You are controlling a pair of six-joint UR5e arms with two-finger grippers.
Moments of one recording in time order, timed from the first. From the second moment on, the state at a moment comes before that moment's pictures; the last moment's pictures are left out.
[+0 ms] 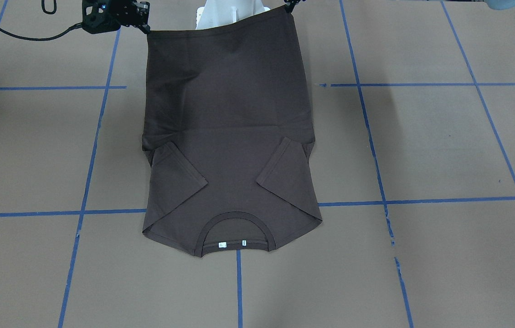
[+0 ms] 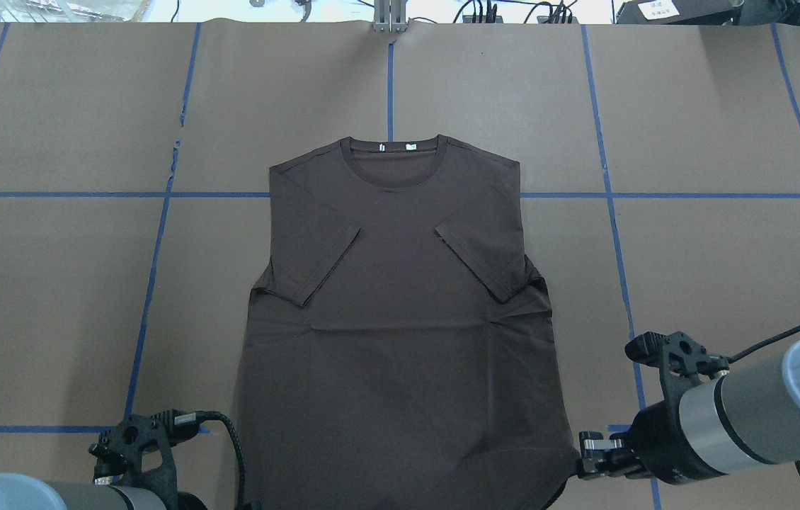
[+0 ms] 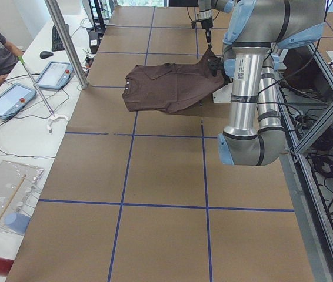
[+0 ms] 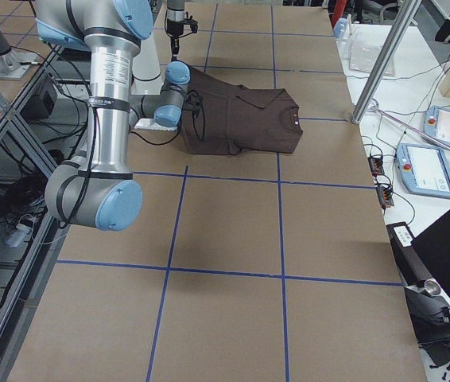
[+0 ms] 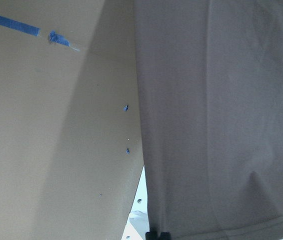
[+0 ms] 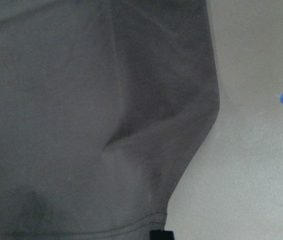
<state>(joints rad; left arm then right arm) -0.03 -1.79 -2.45 -1.48 -1.69 -1.86 0.31 -1.68 2.33 -1.15 2.05 1.61</state>
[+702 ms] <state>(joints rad) -0.40 -1.88 -2.29 -1.50 -1.76 -1.65 0.69 -1.45 2.08 -1.15 2.15 1.51</state>
